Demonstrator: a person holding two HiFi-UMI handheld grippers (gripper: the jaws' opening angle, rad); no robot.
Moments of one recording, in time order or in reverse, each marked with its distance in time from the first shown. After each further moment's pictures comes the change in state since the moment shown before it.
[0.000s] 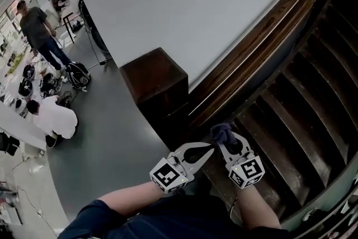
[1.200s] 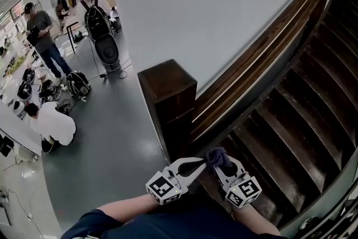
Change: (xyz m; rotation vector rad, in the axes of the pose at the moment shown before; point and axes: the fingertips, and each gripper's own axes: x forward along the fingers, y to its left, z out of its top) left arm -0.062 -0.040 0.016 -0.044 -0.051 0.025; right arm -0.052 0.086 0.016 0.091 -0.022 0.055
